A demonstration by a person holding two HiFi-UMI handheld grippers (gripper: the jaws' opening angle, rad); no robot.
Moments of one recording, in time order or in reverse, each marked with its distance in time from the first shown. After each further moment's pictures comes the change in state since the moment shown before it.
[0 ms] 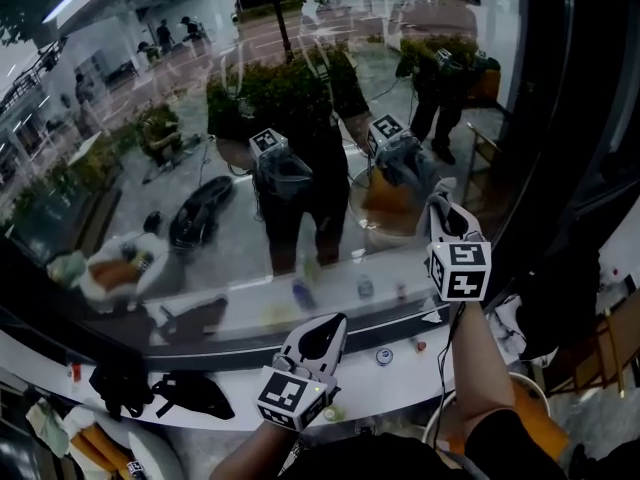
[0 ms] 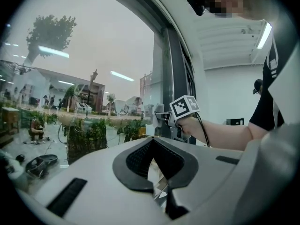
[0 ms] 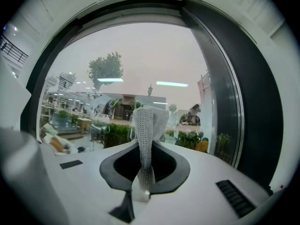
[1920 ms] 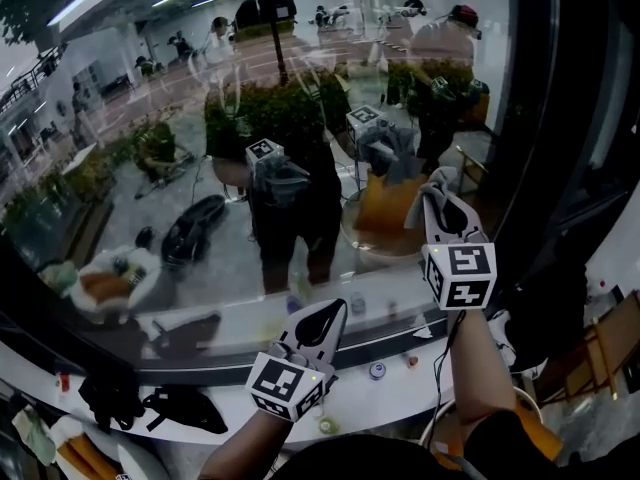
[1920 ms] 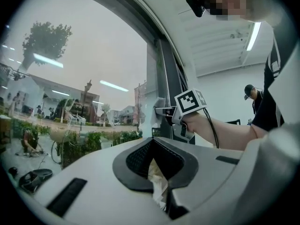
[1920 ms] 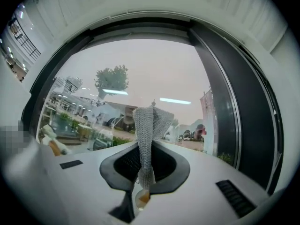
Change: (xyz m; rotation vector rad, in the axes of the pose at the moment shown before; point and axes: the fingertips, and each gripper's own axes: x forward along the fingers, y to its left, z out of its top) left arm -0.009 0.016 0.085 0.059 -0.135 -0.047; right arm -0.044 0.035 0.137 -0.091 -0.178 0.006
